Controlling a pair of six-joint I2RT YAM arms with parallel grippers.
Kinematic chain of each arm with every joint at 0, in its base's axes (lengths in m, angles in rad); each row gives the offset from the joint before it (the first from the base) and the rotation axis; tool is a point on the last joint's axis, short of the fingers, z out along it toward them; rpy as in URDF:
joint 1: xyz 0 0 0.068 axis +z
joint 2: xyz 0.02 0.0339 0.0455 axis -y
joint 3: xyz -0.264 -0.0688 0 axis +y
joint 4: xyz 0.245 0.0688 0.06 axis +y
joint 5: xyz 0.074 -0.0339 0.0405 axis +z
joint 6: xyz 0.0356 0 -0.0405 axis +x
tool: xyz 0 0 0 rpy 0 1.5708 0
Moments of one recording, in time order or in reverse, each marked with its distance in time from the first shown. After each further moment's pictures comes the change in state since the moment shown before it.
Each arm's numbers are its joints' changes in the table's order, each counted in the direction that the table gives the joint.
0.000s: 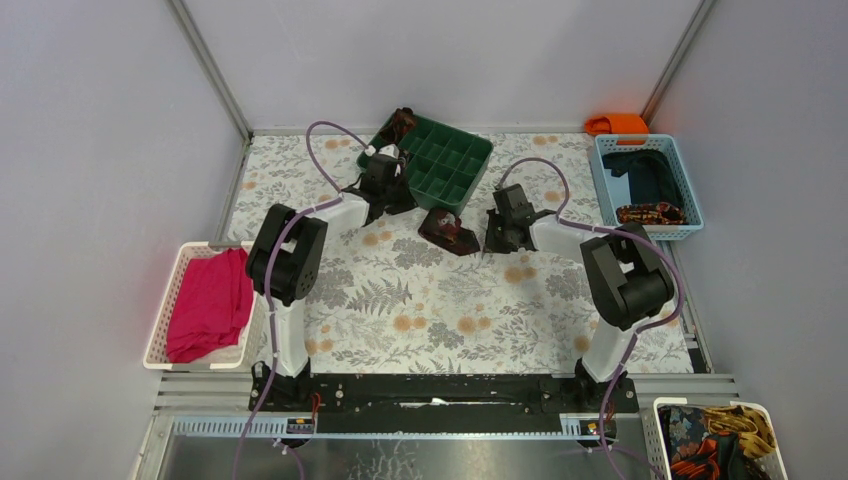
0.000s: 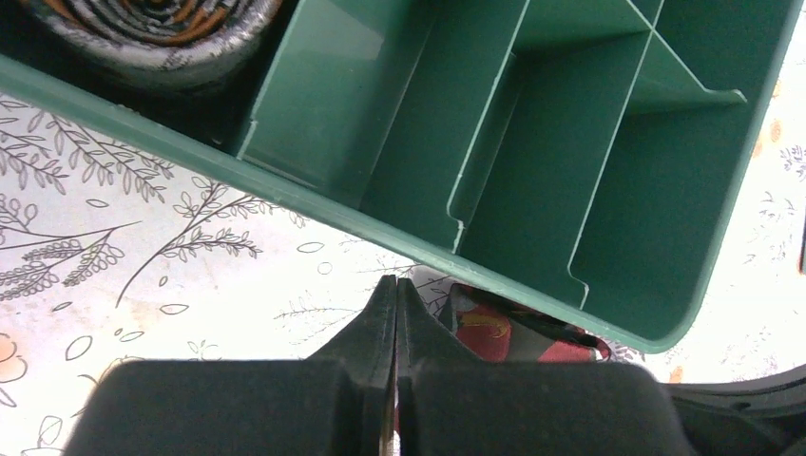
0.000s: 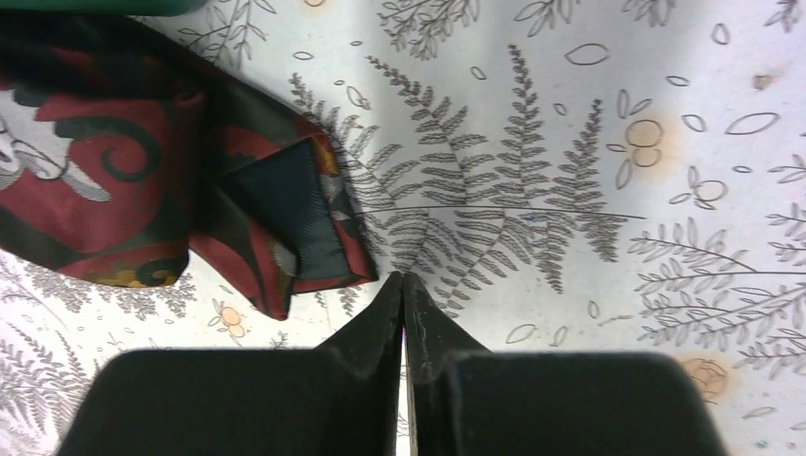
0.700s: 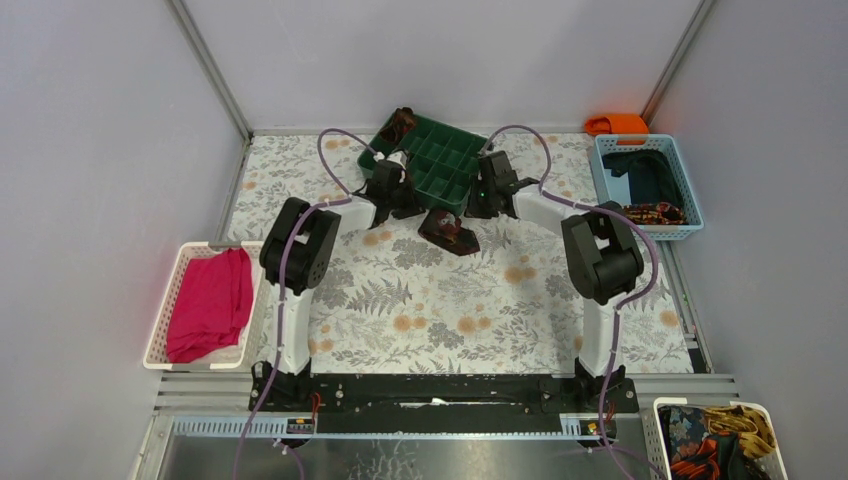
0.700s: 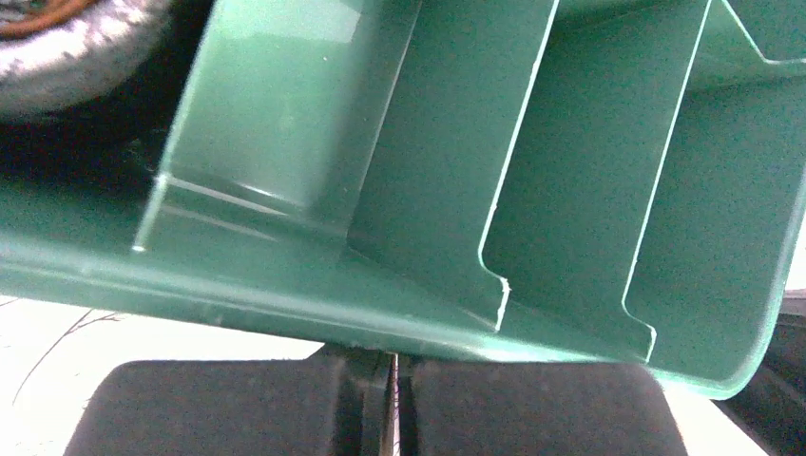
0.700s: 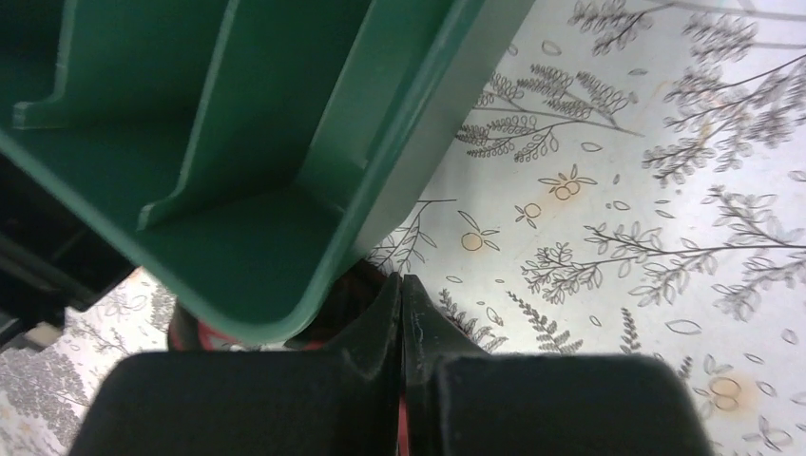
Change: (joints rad) left arm -0.003 -0.121 -0.023 -0.104 -0.084 -0.003; right arm -0.010 -0.198 -0.378 0.054 0.025 -0.019
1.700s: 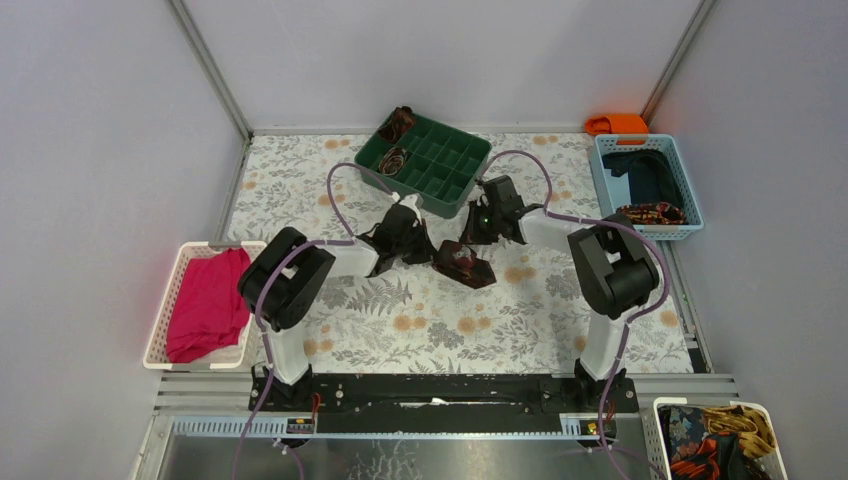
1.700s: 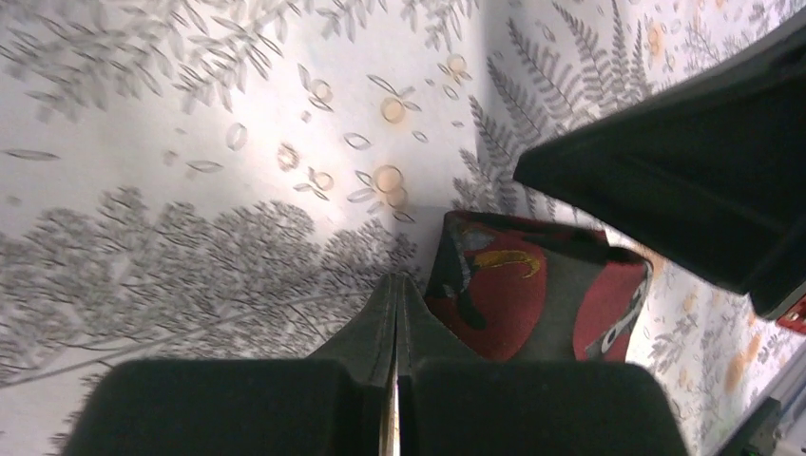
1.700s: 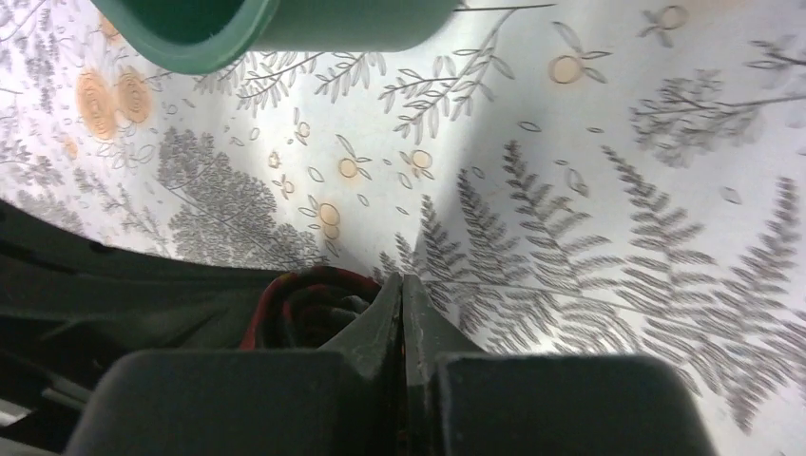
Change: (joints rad) left arm -0.201 0.274 0.436 -0.152 0.042 -0.060; right arm 0.027 0.096 0.280 -0.162 0.200 -0.002
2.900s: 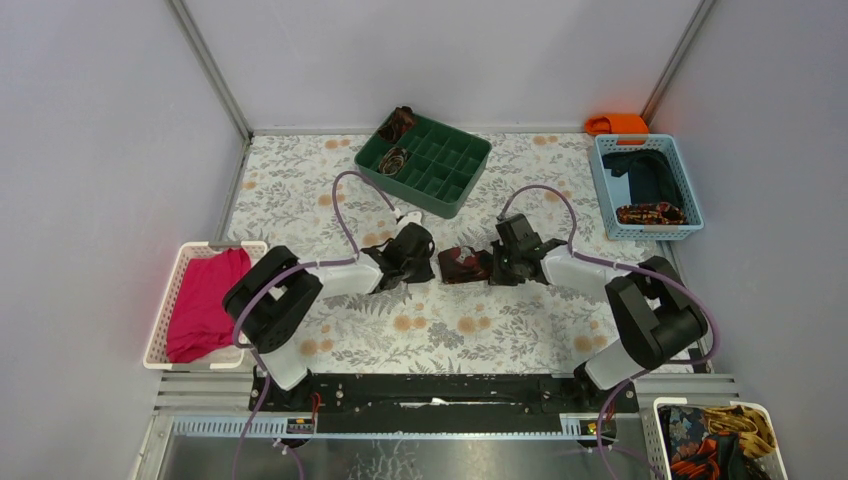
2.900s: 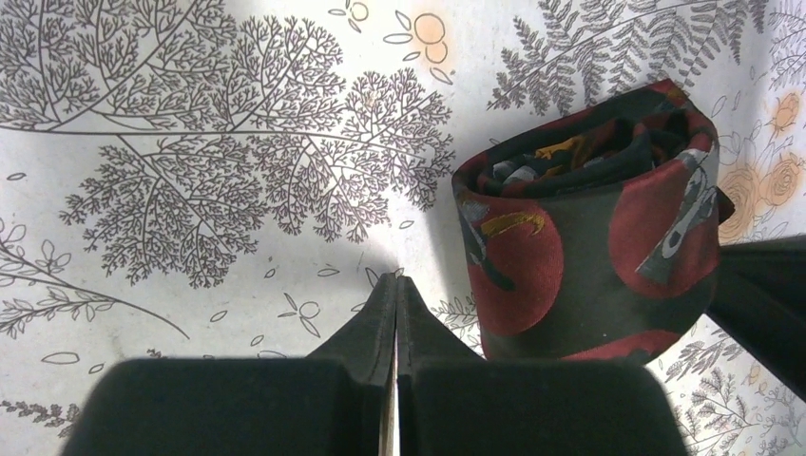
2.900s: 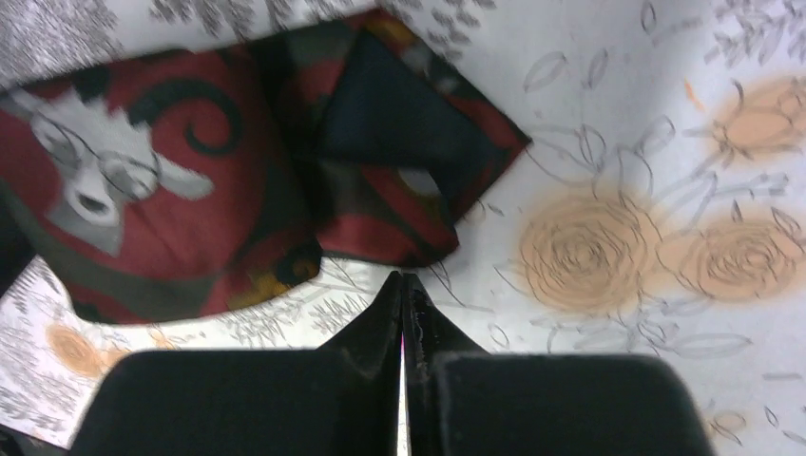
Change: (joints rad) left arm -0.171 0.141 0.046 0.248 0.273 -0.083; right arm 0.068 0.373 0.370 0.182 -0.236 0.051
